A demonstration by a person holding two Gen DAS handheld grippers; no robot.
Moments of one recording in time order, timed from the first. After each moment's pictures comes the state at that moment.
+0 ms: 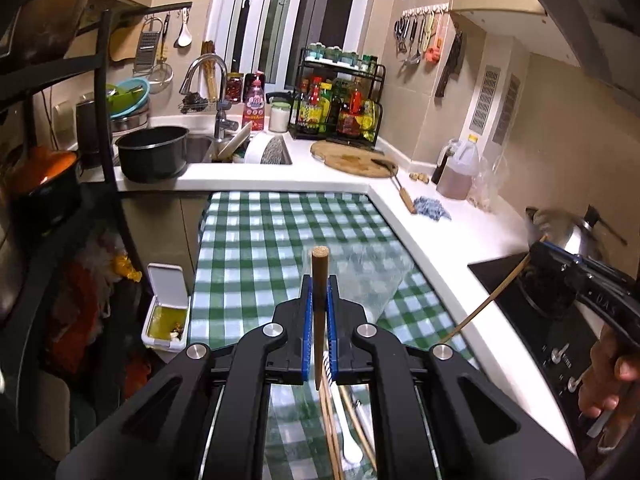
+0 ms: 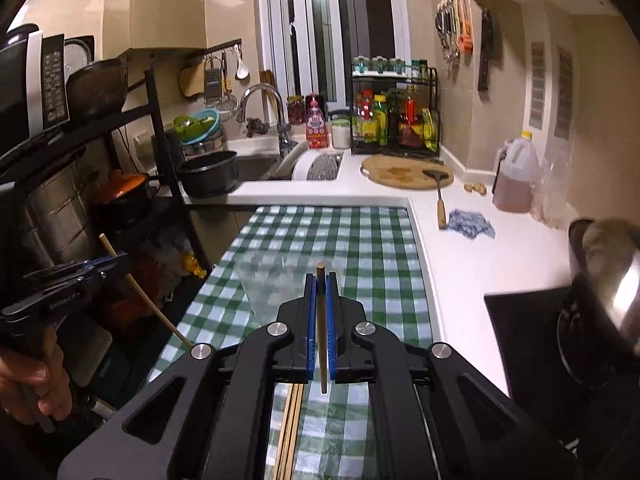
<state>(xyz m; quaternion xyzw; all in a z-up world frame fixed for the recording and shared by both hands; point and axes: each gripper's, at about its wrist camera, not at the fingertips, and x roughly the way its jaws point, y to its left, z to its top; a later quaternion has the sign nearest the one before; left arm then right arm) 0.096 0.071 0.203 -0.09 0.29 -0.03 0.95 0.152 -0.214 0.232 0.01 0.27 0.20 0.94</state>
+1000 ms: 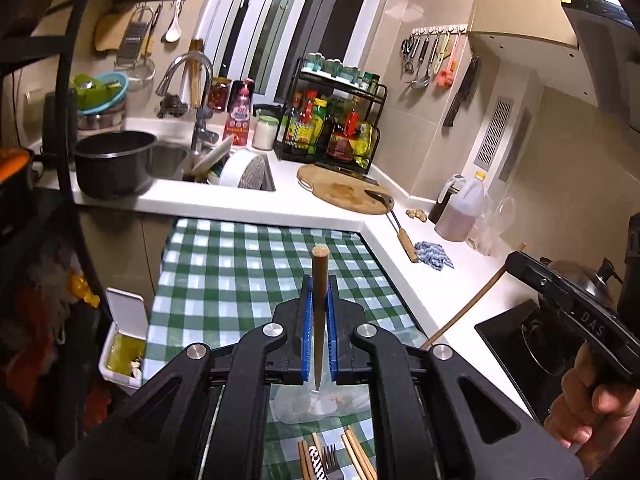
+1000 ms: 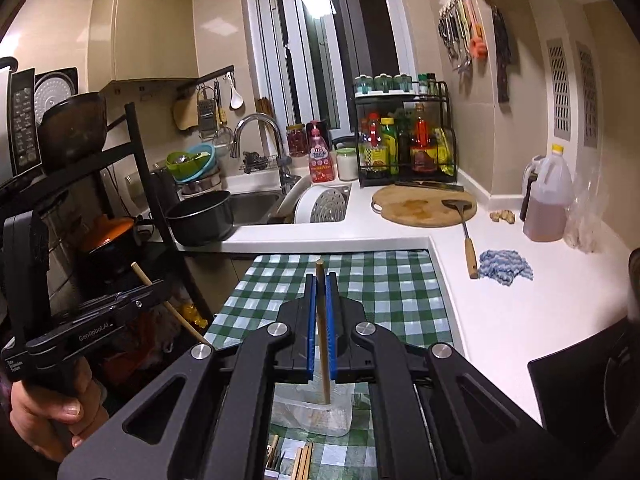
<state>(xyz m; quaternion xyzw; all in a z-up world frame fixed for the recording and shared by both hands) 0.222 0.084 0.166 -0.14 0.25 -0.06 0.96 0.267 -0.180 0.195 0.06 0.24 0.22 0.94</state>
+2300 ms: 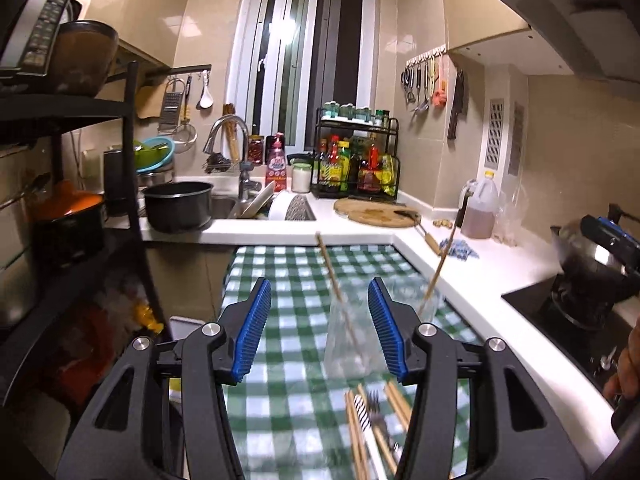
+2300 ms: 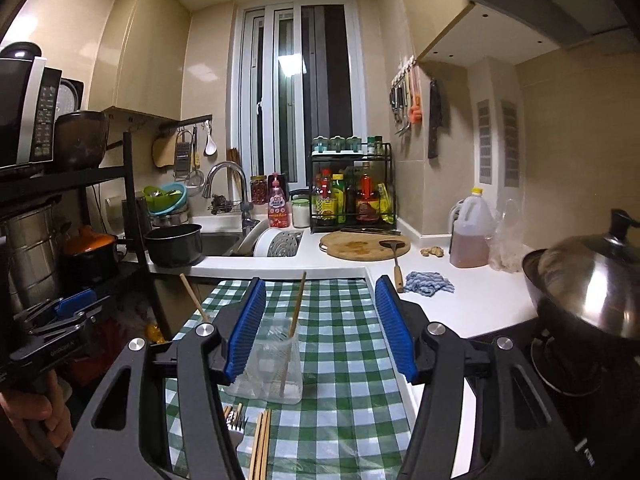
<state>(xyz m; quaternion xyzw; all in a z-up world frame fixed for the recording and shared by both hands) 0.073 0.056 0.153 -0.05 0.17 0.03 0.98 0.107 -0.239 0.191 0.04 0.13 0.12 0.98</state>
